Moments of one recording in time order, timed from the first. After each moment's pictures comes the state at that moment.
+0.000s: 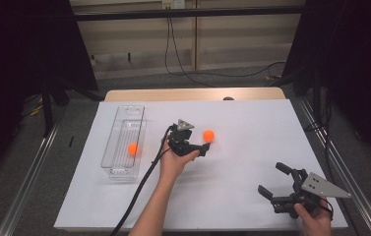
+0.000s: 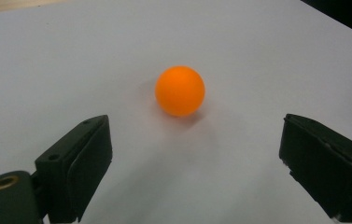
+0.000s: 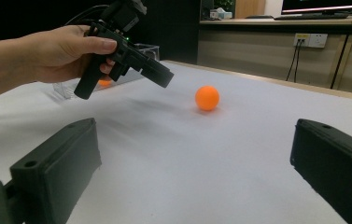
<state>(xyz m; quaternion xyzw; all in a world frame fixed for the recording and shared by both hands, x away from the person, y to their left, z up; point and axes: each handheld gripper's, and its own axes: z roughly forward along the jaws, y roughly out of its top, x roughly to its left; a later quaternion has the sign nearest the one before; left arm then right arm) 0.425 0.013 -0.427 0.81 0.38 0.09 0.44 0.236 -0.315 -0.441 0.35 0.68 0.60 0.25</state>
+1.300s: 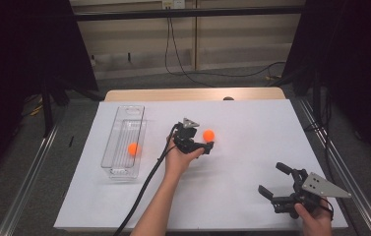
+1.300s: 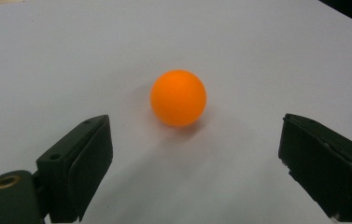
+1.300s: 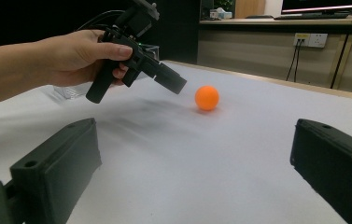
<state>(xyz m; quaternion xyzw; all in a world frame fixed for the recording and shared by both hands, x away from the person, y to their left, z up) 0.436 -0.002 -0.436 0.81 0.39 0.09 0.43 0.236 -0.316 -0.441 0.35 0.68 0.60 0.25</state>
